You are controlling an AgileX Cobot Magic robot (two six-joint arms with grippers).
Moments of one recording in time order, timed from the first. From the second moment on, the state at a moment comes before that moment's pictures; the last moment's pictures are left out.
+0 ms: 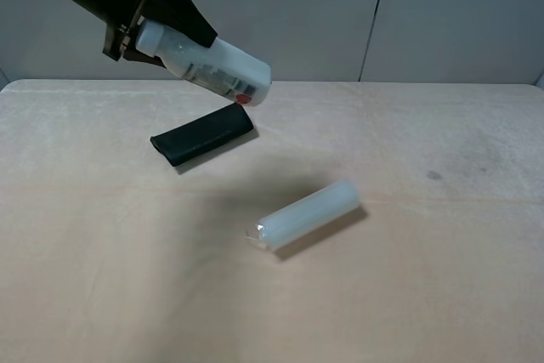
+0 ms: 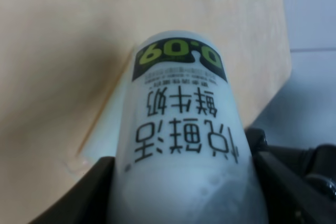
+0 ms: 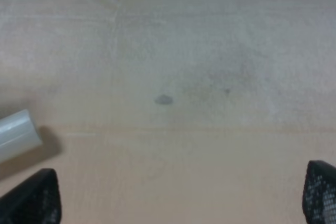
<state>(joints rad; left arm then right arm) -0.19 1.81 -1.44 -0.92 1.16 0.43 0.01 0.00 -0.49 0.04 1.02 -0.04</state>
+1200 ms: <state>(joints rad) -0.32 1.86 -1.44 -0.99 1.16 0.49 0.37 0.71 -0.77 0.38 0.76 -0.57</state>
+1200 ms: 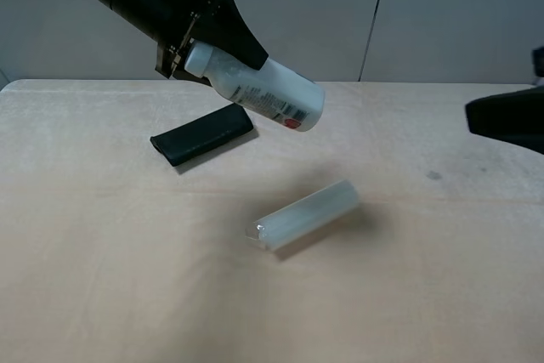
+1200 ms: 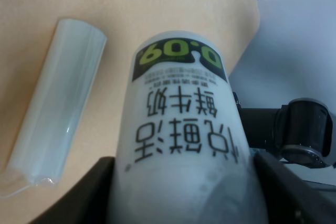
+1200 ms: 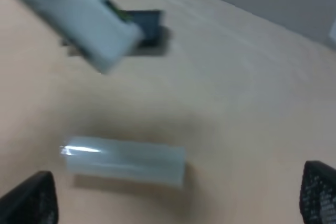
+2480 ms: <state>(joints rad) -0.32 1.86 -1.44 -0.99 1.16 0.49 0.59 1.35 -0.93 0.52 0.41 -1.01</state>
